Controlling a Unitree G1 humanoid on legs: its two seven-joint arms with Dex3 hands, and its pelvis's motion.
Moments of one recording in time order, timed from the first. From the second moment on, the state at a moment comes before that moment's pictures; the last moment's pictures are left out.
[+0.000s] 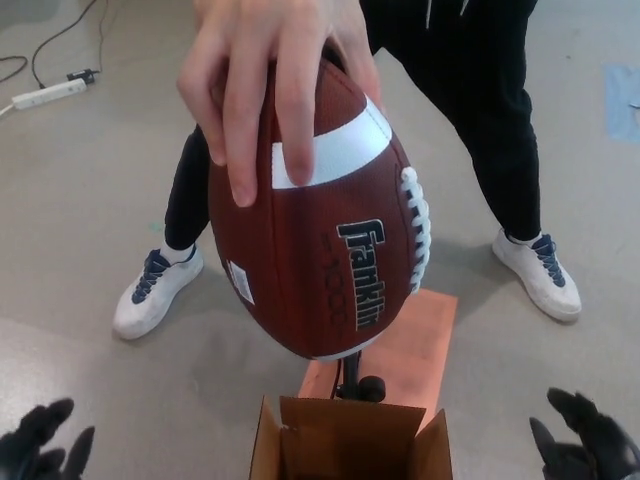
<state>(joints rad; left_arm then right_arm) -0.27 0.44 0.08 1.11 0.06 -0.28 -0.17 -0.37 -0.28 0.06 1.14 -0.15 -0.22 0.01</state>
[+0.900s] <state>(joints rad) -0.17 0.33 0.11 0.60 0.01 -0.41 -0.26 -0.27 -0.13 0.04 0.67 -0.14 -0.45 -0.02</state>
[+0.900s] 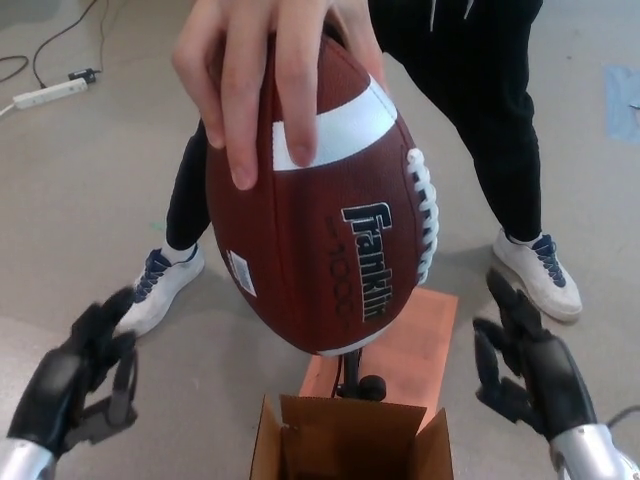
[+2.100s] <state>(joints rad) -0.16 0.09 -0.08 -0.19 0.07 -0.10 -0.05 -0.24 0.06 0.20 0.04 -0.09 -0.22 -0.05</state>
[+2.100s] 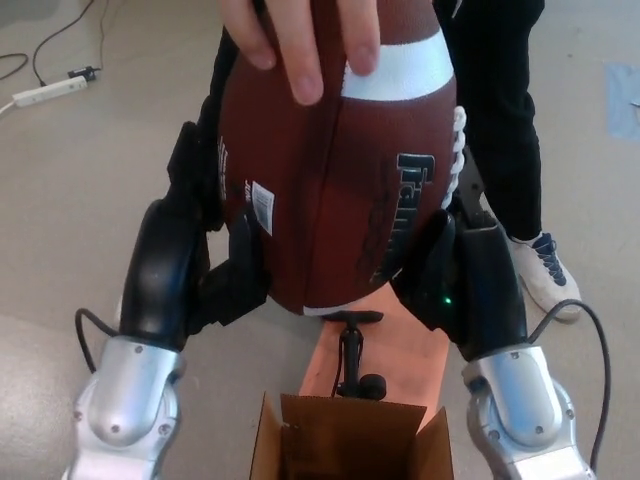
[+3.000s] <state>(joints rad) -0.40 0.01 -0.05 0.55 -0.04 -0.21 -0.05 -0.40 -0.02 0.14 0.50 -0.05 -0.21 -0.05</state>
